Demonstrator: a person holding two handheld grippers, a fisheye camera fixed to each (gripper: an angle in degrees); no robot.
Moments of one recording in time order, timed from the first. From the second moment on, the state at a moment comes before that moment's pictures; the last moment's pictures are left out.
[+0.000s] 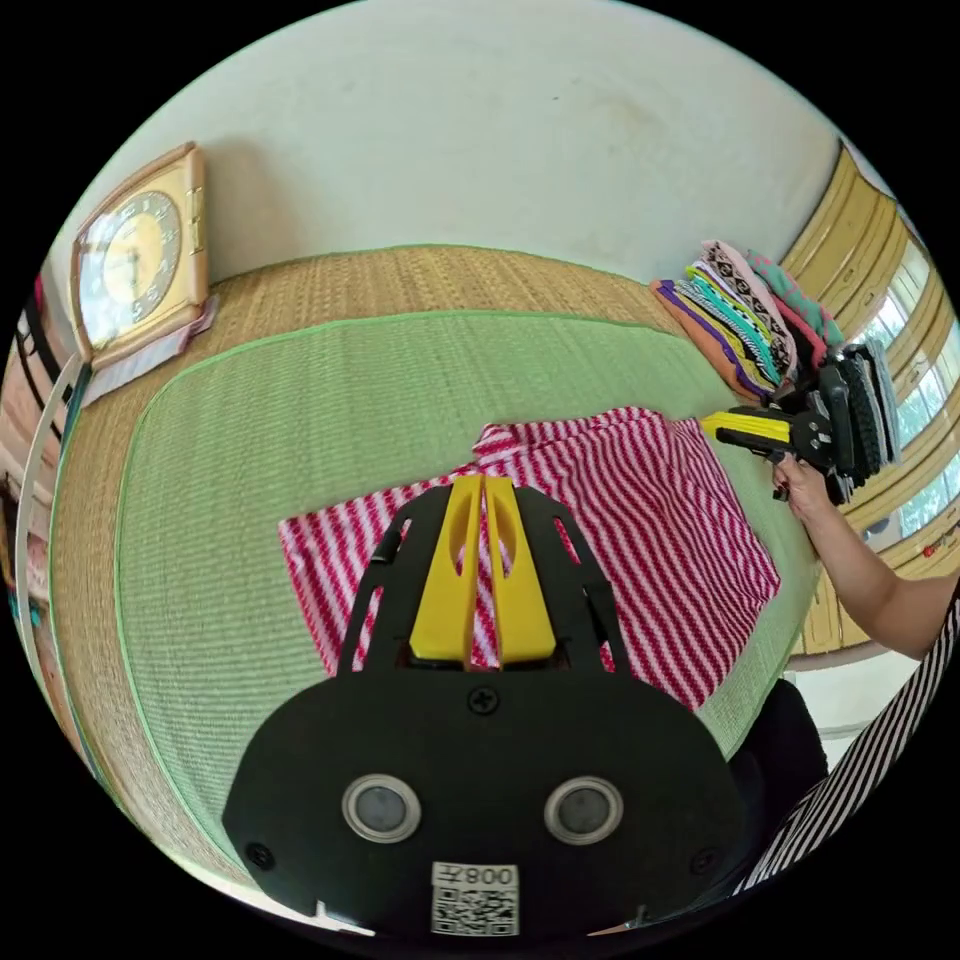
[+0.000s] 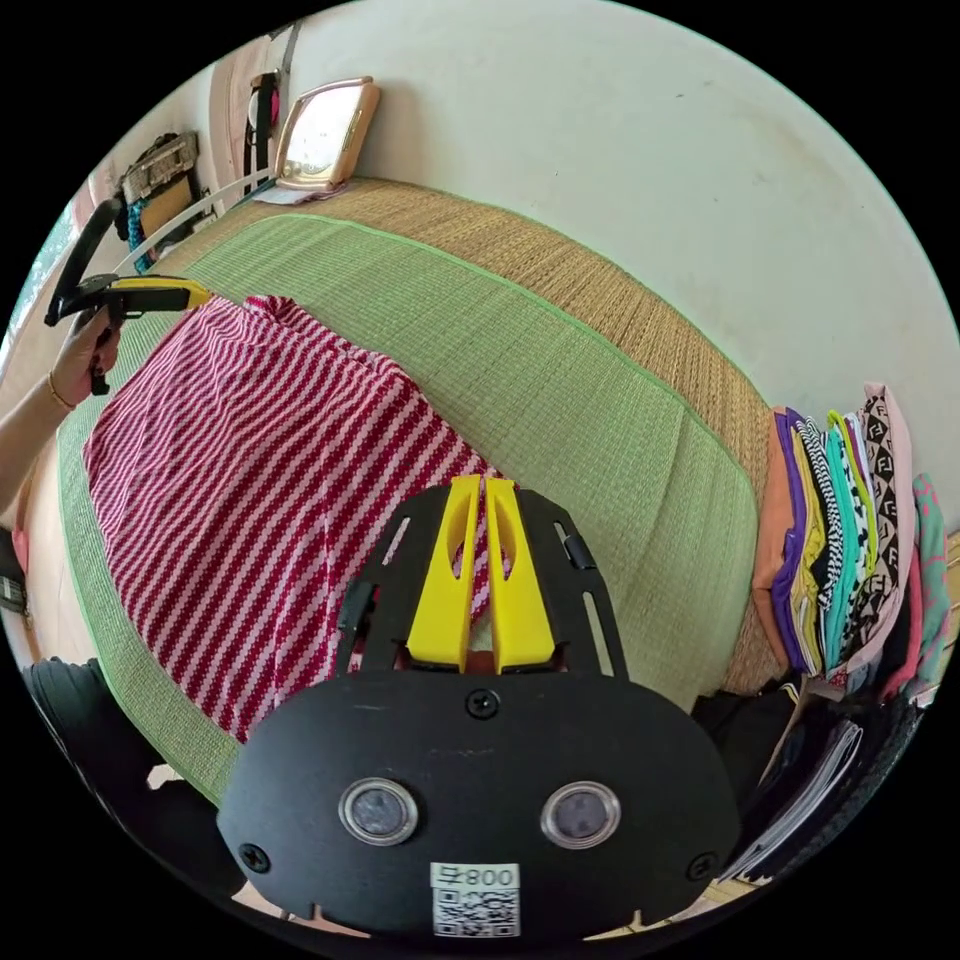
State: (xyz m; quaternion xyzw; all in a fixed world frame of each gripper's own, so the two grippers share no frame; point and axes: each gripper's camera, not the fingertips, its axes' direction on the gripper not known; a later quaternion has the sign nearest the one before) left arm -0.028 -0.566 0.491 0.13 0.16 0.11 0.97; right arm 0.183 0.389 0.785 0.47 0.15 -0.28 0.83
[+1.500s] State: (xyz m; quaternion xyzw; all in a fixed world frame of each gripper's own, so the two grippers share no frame) left arm -0.278 -0.368 0.534 -0.05 0.41 -0.04 0.91; right arm 0.445 0.469 0.773 0.31 -0.26 -0.09 0.91
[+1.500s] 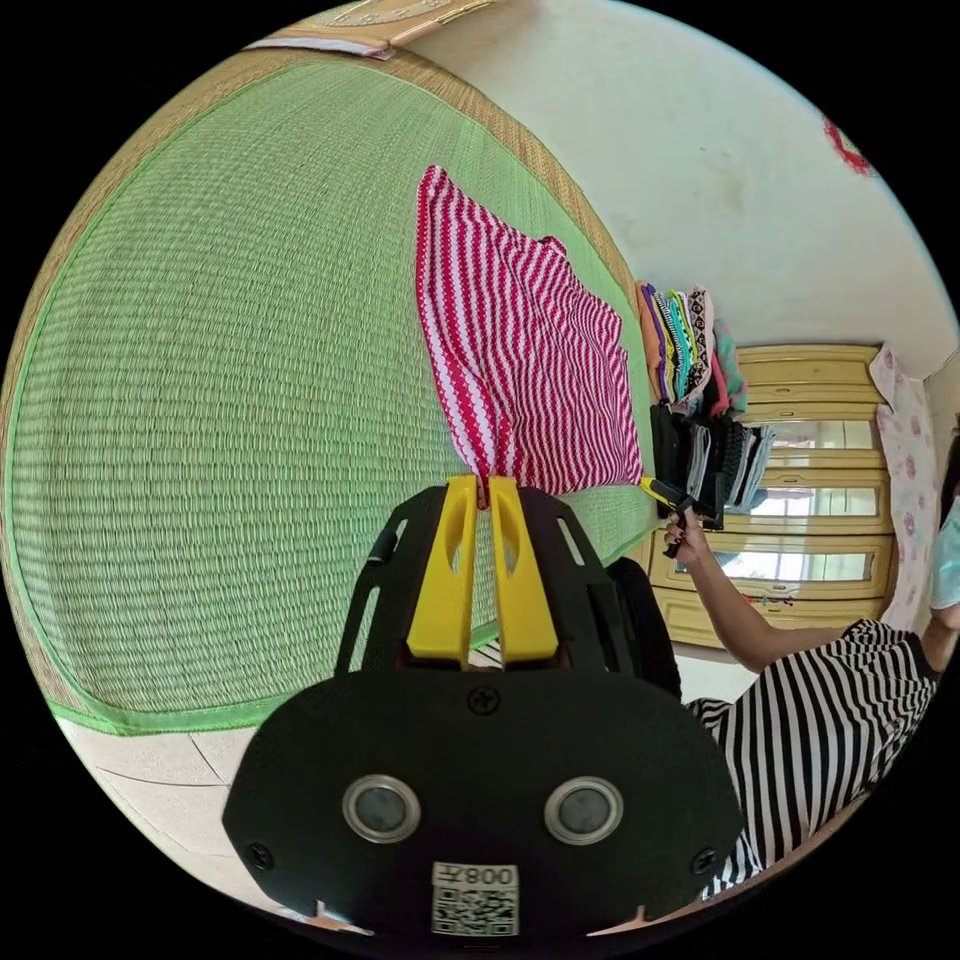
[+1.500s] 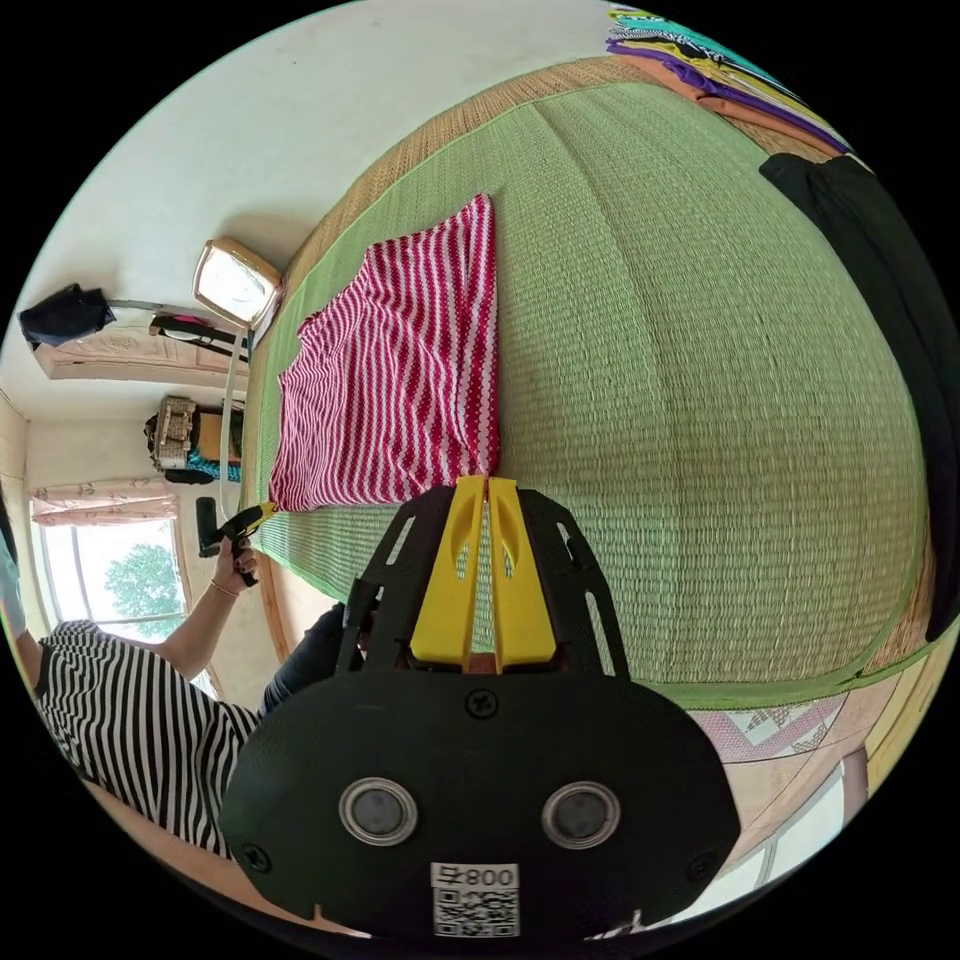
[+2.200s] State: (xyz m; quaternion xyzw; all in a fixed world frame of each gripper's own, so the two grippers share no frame) left arm -0.260 -0.240 0.623 -0.02 0.32 -0.09 0.94; right arm 0.492 0.504 0.791 0.27 -0.38 -0.14 0.87
